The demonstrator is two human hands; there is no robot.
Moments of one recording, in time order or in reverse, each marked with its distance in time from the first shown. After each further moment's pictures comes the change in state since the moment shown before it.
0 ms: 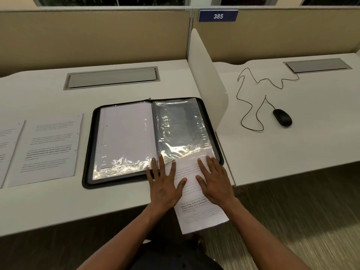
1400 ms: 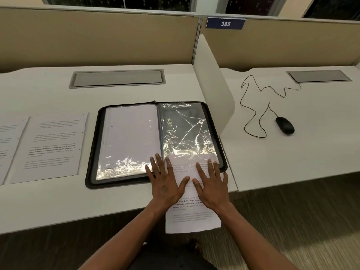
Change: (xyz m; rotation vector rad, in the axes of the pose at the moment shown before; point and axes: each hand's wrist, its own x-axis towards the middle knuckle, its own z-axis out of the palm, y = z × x) left_hand 0.015 -0.006 -0.008 -0.032 -0.034 -0.083; right_hand 0.003 -0.032 0.001 -0.042 -0.074 0.124
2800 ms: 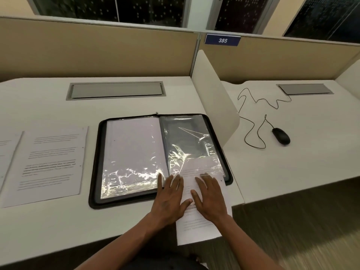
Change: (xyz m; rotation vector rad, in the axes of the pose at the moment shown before) left_hand 0.008 -0.043 -0.020 0.053 -0.044 0.456; right_hand 0.017 -0.032 0.019 0.133 0.268 -0.147
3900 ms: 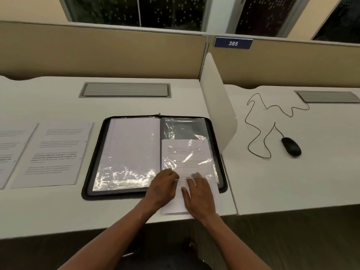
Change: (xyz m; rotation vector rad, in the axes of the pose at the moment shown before) left_hand 0.052 0.012 -0.007 -0.263 0.258 -0.107; right_hand 0.026 0.008 -0.009 0.026 -0.052 -0.034
